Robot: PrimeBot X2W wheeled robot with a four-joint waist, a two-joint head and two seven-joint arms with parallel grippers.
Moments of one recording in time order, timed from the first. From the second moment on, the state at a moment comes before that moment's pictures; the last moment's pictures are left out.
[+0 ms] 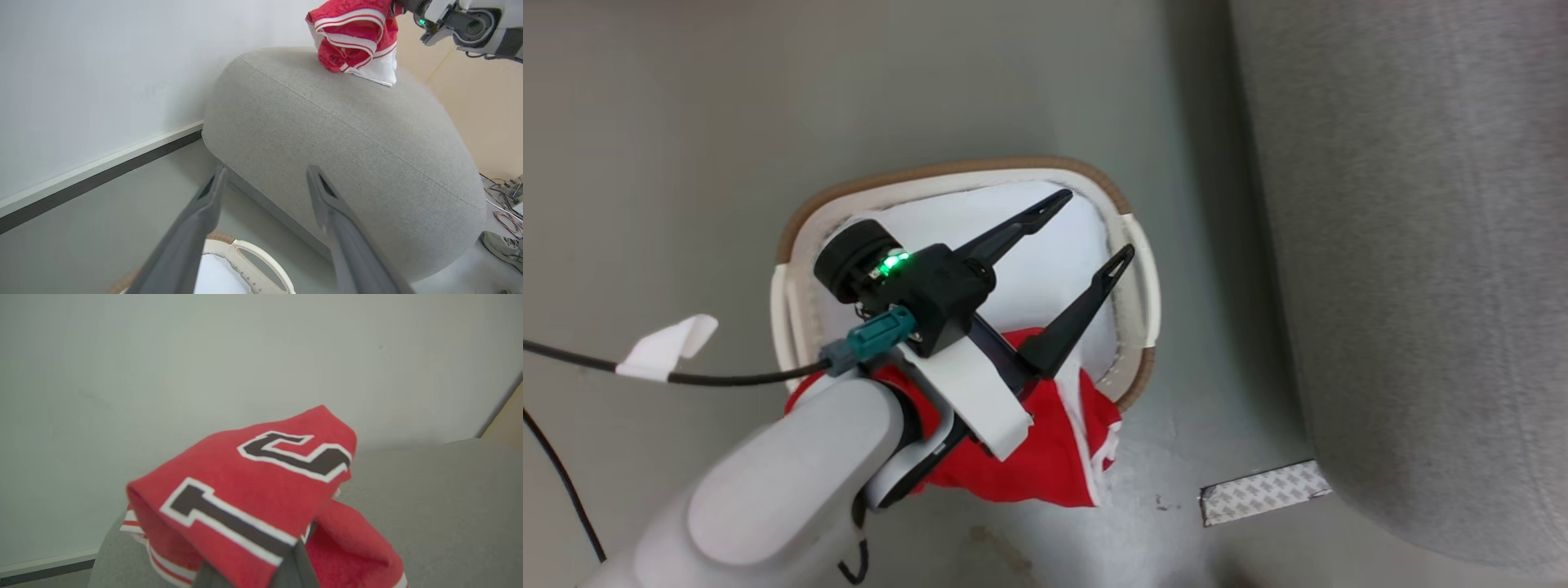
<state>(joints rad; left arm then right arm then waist) -0.82 0.44 -0.87 -0.01 -0.54 0.00 -0.08 -0.99 -0.57 0.04 0.66 0.71 0.13 -0.21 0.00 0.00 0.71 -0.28</state>
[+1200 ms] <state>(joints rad) -0.62 0.40 -0.81 0.16 -0.67 0.05 -0.24 -0.78 -0.80 0.46 0.50 0.74 0.13 0.23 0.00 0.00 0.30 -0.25</state>
